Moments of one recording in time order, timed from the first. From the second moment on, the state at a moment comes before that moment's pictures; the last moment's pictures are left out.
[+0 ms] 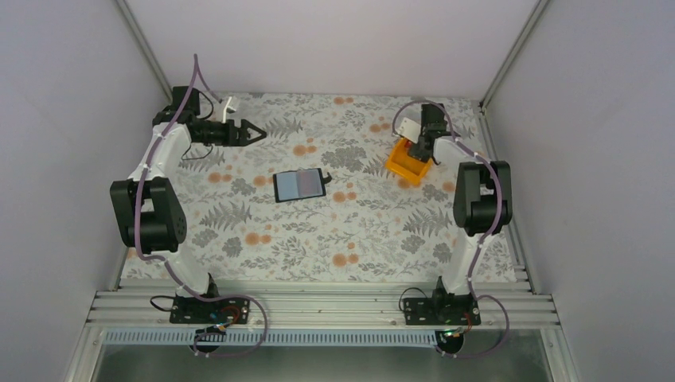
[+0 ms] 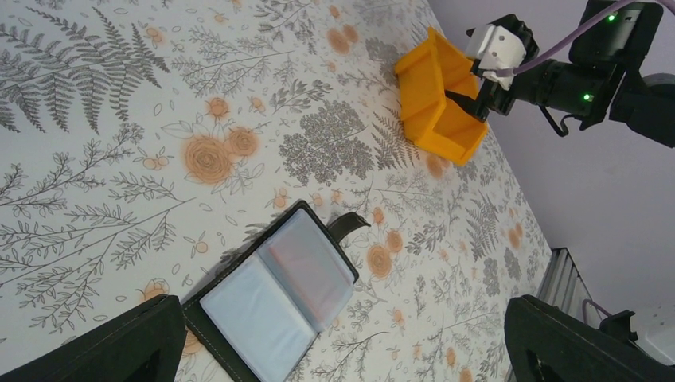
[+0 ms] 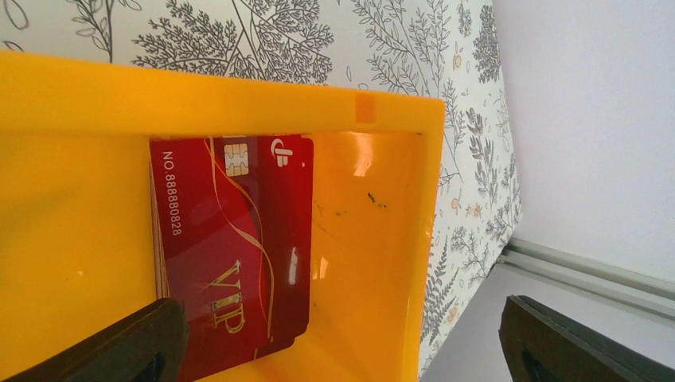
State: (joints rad) left arm 0.10 1.76 1.49 -0.79 0.97 0.13; right arm 0.08 1.97 1.38 -0.23 0.23 -1.11
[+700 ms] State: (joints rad) left arm 0.03 1.77 1.31 -0.86 0.64 0.40; right arm 0.40 1.78 1.60 -0.19 -0.33 0.08
